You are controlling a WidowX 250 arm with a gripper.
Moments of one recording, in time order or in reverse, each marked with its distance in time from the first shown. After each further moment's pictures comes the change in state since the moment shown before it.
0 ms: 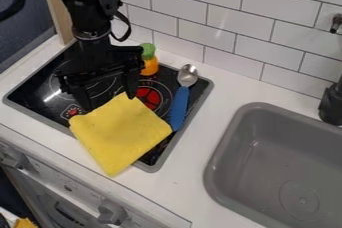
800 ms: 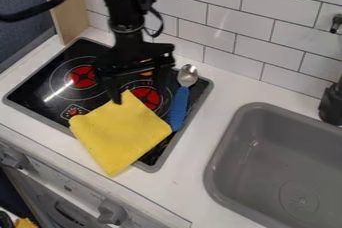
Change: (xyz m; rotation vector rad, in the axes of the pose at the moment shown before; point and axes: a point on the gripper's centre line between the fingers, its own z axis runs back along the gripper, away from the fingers) arm -0.002 -0.046 -0.009 -0.017 0.054 -0.126
